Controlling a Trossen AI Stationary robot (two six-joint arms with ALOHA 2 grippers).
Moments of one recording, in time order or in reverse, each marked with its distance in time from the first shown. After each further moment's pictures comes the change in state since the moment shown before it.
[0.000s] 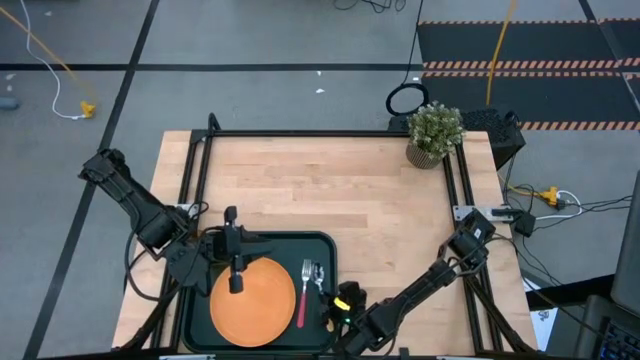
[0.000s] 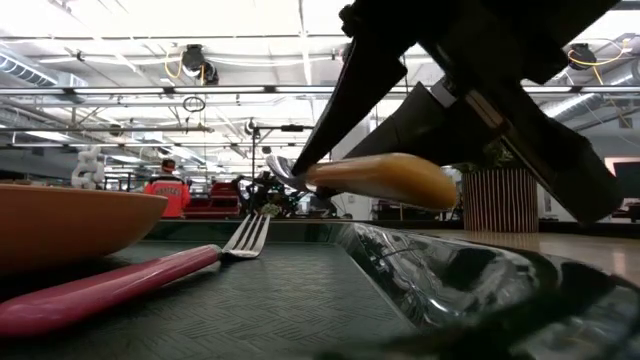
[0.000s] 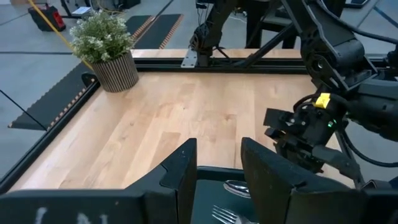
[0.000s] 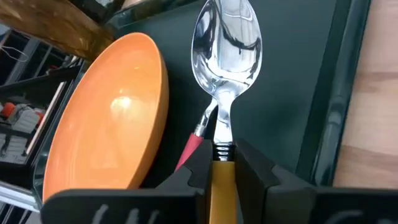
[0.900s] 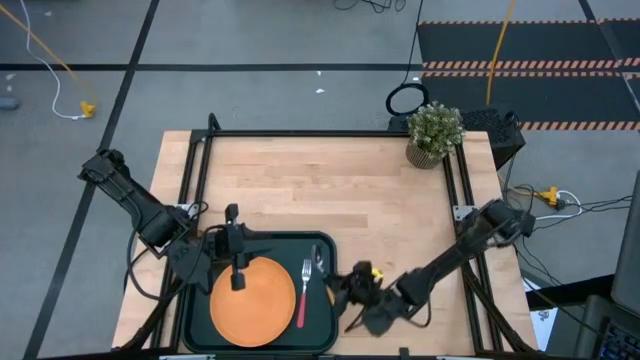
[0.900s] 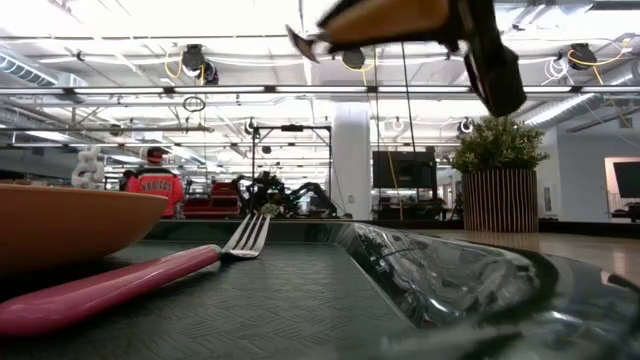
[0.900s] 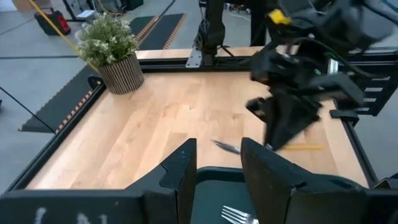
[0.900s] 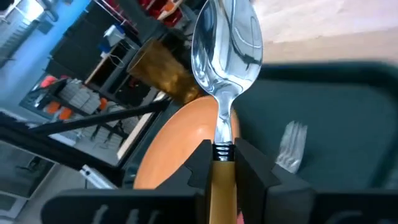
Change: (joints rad) left arm 0.022 0.000 0.000 -0.004 0.004 0.038; right arm -0.027 -0.353 -0.486 0.728 0.085 -0.573
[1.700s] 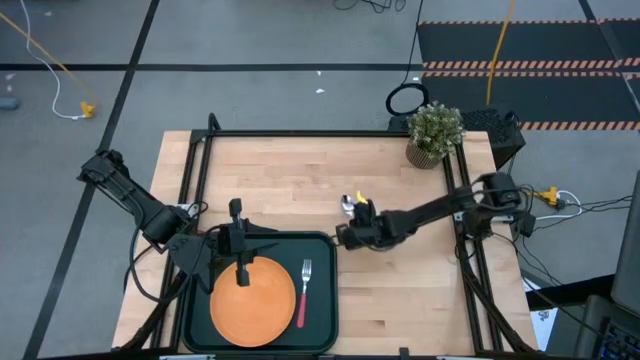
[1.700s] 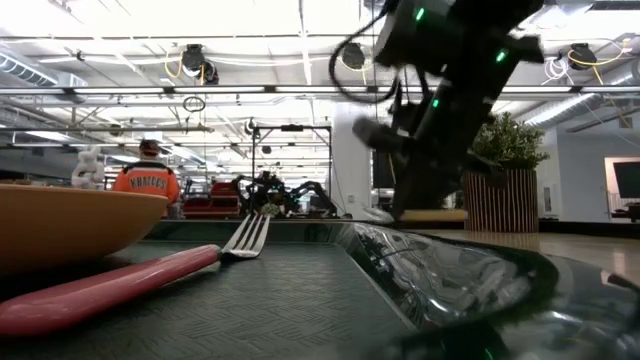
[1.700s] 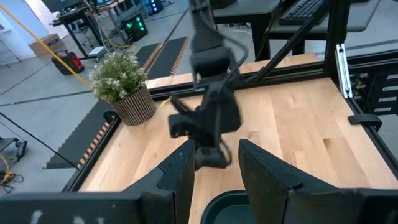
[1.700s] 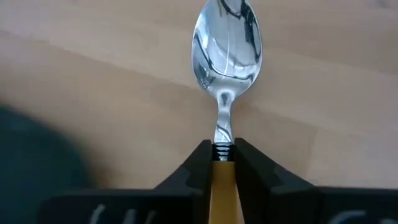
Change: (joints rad) left arm 0.044 -0.001 0.000 0.124 -0.009 0.252; right arm -0.465 -0.118 -0.164 -0.618 -0.460 0.012
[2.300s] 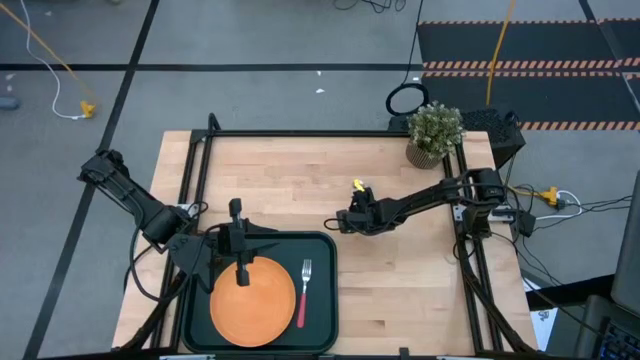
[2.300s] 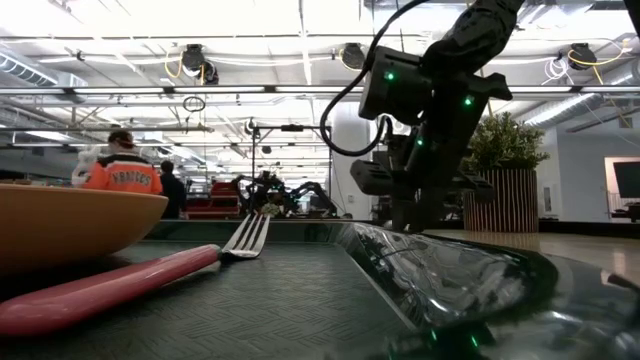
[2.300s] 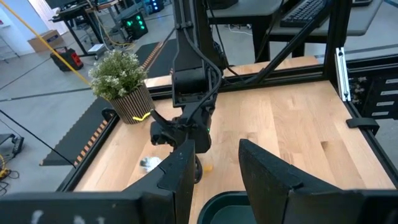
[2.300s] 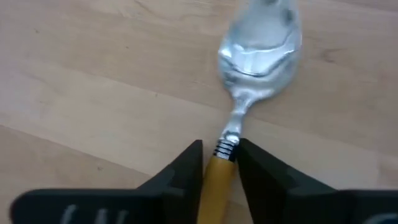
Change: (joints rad) left arm 0.000 0.000 0.000 0.002 0.000 -0.024; right arm -0.136 0.092 0.002 -0.020 0.039 -0.068
